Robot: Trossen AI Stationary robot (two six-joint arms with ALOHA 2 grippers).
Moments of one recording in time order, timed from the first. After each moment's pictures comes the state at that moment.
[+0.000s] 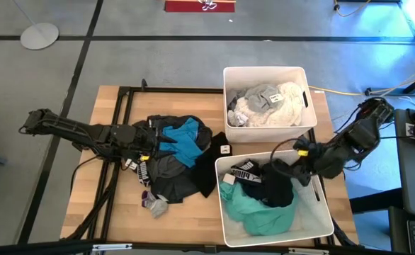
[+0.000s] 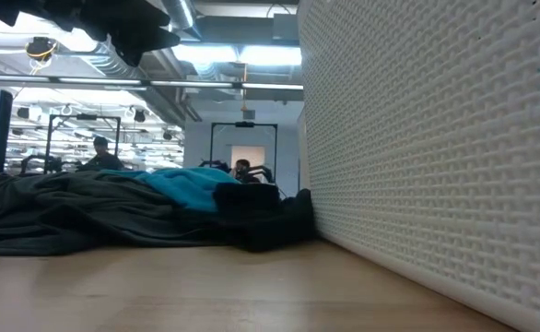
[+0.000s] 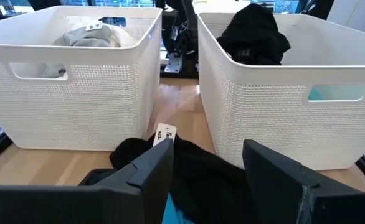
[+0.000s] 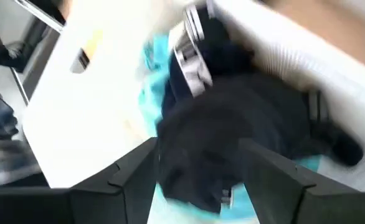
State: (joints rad) left arm -0.17 0.78 0.50 0.04 -0.22 -0.07; right arm 0.72 1.02 1.32 -1.27 0.26 1.43
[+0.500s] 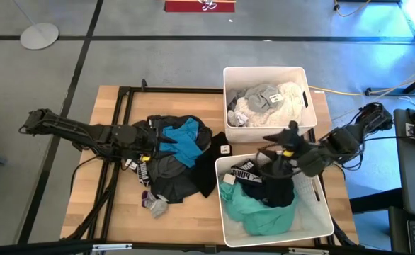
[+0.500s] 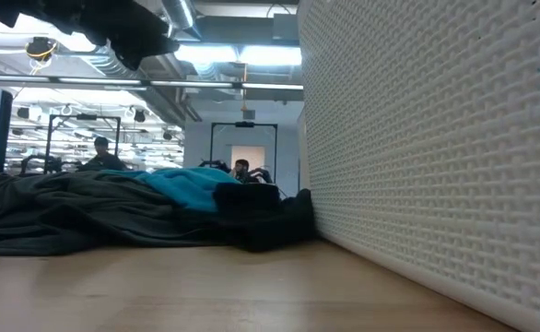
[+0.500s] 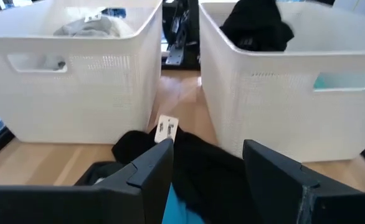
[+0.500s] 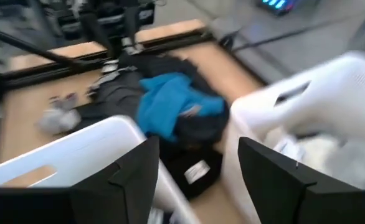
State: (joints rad) left arm -0.17 0.79 0.50 0.02 -0.22 -0.07; right arm 0.57 1.16 1.34 -0.95 0.82 0.66
